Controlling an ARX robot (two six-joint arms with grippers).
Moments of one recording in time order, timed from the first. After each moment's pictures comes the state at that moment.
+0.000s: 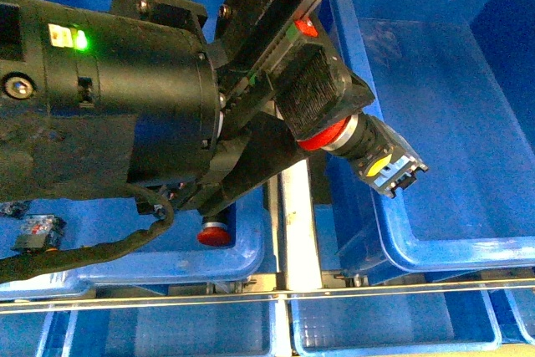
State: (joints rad) left arm -0.60 1.60 0.62 0.56 0.46 -1.00; right arm 0.00 0.00 0.02 0.00 0.00 0.00
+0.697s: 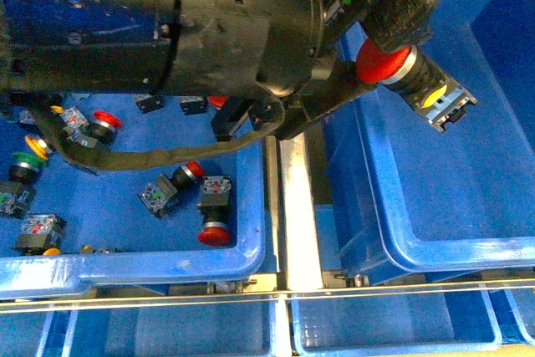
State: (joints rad) left arm -0.63 1.77 0.83 0.60 0.44 -1.02; right arm 0.00 0.00 0.02 0.00 0.00 0.00
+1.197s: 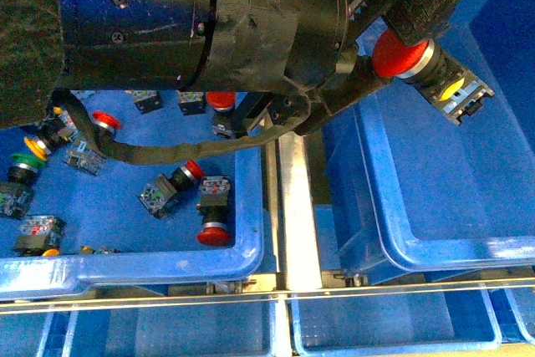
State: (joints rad) left arm -0.65 1.80 0.85 0.62 0.43 -1.05; right arm 0.05 0.47 0.10 0.00 -0.13 -0.40
